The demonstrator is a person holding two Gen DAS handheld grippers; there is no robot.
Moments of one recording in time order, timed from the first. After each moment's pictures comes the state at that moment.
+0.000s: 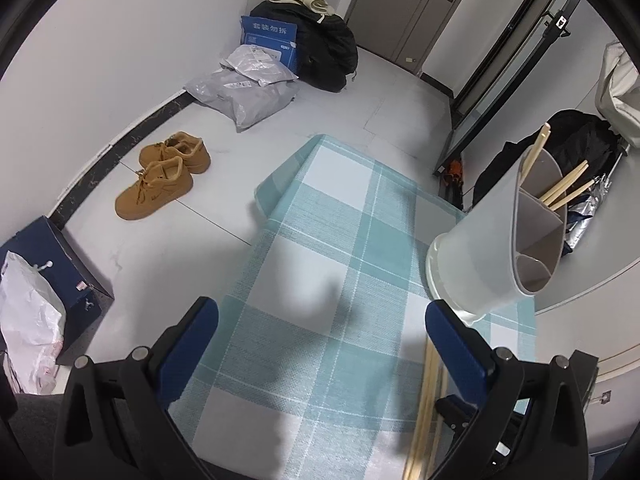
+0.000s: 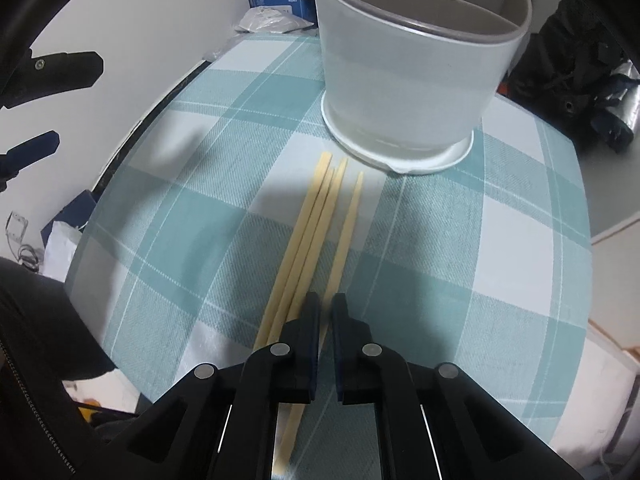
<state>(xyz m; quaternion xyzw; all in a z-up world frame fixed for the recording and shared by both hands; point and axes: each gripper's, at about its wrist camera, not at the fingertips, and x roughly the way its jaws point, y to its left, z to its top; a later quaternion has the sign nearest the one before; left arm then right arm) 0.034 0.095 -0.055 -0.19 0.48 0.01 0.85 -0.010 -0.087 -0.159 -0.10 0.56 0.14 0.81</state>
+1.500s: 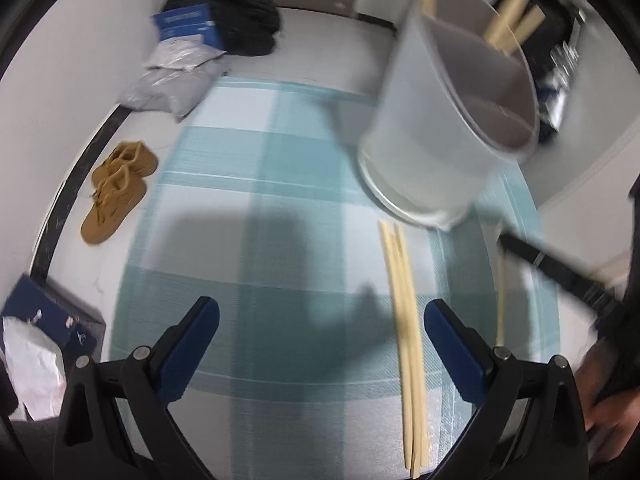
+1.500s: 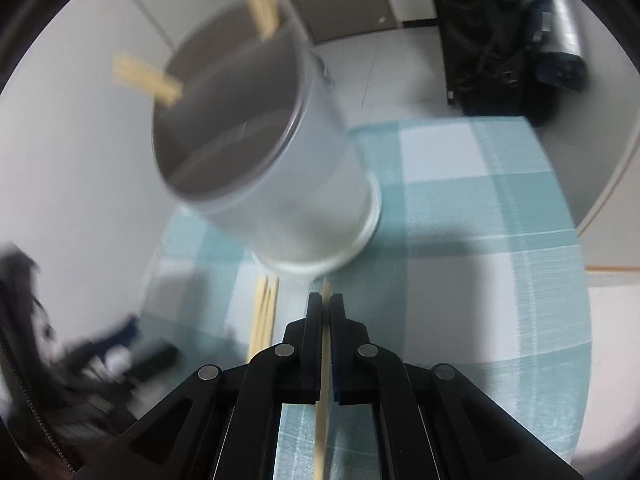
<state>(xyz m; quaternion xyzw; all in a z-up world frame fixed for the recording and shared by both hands) 0.027 0.017 -0.086 -0.04 0.54 -0.09 0.84 0.040 -0.192 -0.120 0.14 0.45 0.14 0.87</state>
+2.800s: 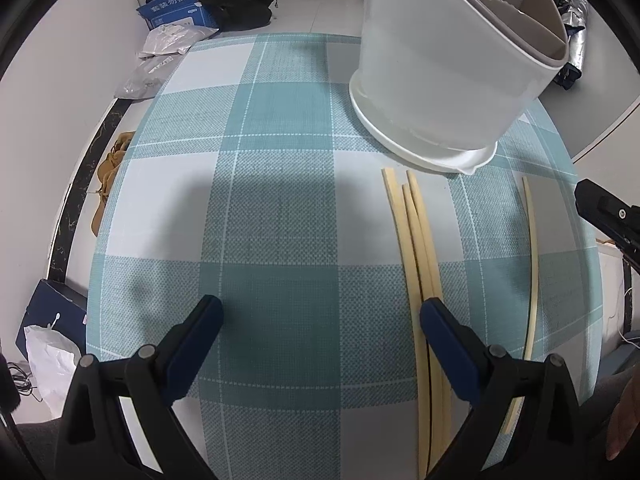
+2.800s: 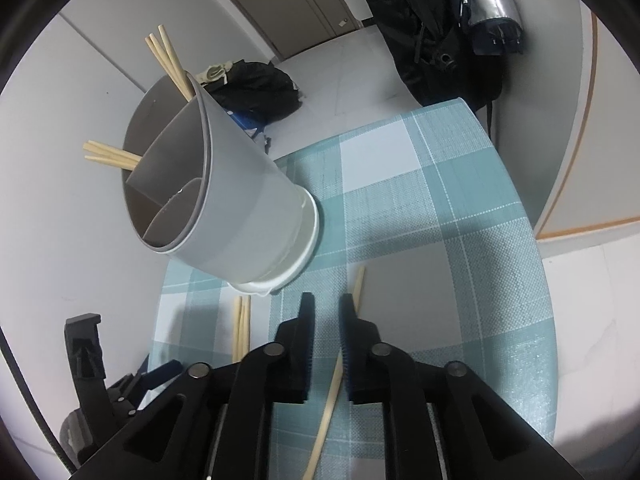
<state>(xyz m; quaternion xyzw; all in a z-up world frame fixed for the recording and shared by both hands) 0.036 0.000 -0.111 0.01 0.59 -0.06 0.81 0.023 -0.228 -0.127 0.19 0.46 0.10 0.86</state>
